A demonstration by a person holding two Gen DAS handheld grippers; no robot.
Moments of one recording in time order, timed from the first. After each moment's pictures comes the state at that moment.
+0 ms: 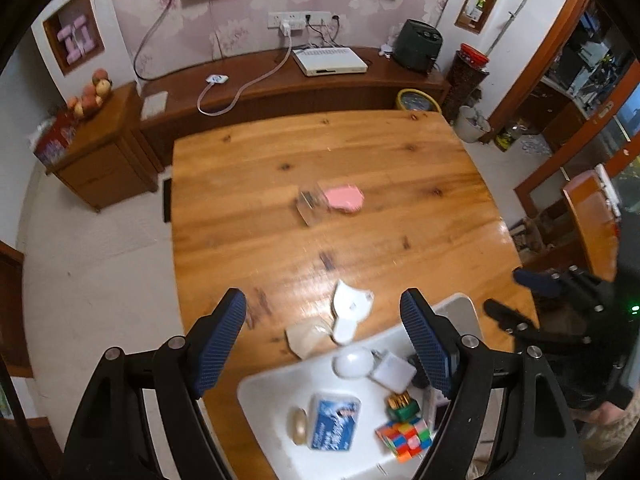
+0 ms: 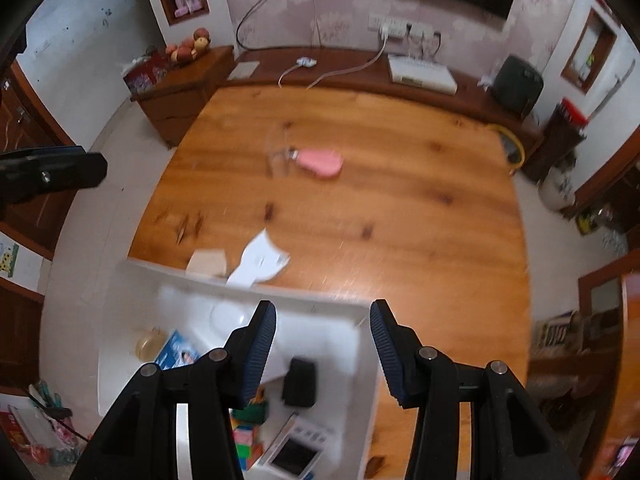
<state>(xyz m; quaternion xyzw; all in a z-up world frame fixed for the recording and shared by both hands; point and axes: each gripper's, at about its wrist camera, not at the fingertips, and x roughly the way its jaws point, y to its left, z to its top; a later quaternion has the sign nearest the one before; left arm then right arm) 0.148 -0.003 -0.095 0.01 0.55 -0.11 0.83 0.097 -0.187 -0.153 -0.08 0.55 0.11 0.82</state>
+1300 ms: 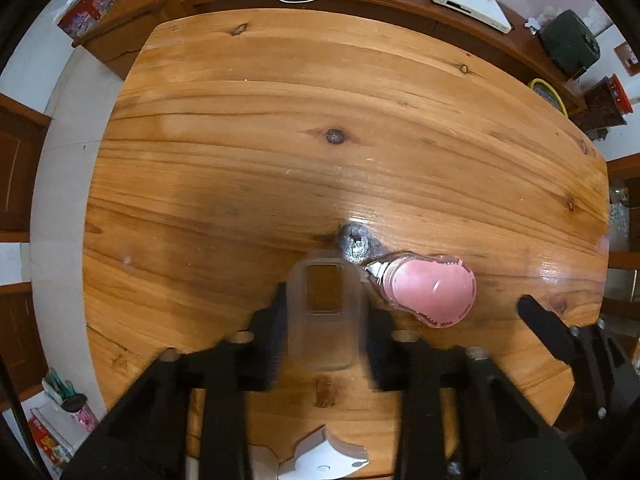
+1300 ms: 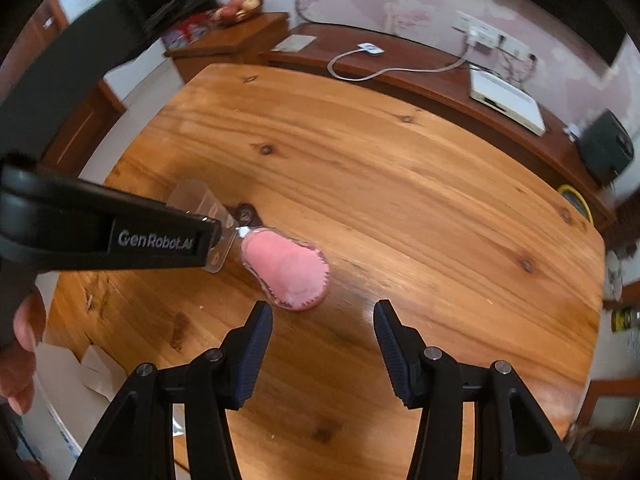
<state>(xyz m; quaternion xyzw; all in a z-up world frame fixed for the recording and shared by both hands) 0.323 -0.036 -0.287 -0.09 0.68 0.07 0.72 0.311 -0.163 -0.284 -0.16 0.56 0.25 0.78</state>
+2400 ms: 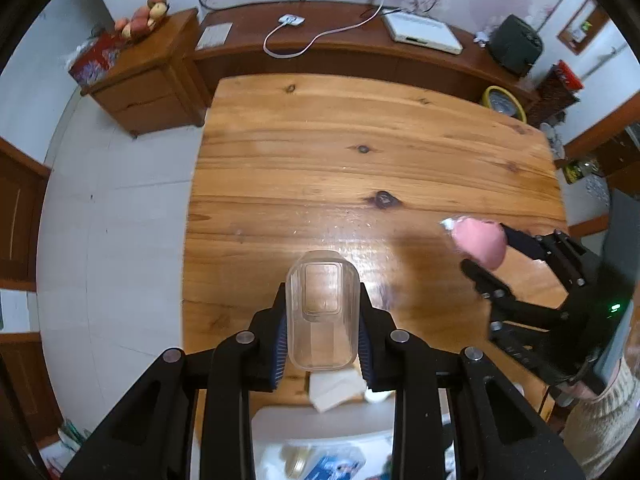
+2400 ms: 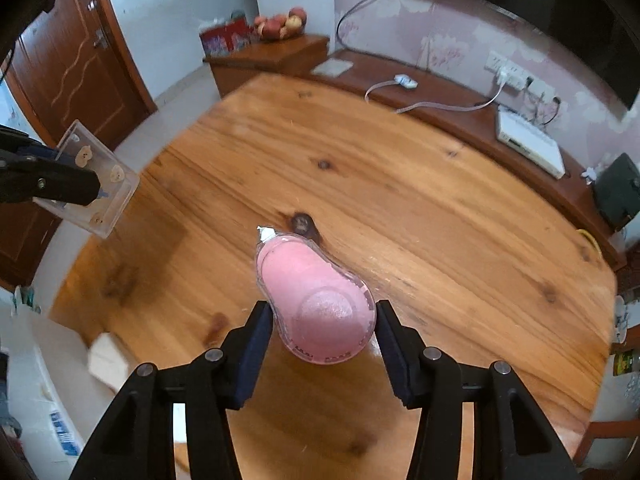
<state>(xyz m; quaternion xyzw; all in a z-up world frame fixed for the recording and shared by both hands) 0.230 0.024 -0.171 -0.05 0.62 0.01 0.78 0.271 -0.154 -0.262 -0.17 0.50 0.30 0.80</state>
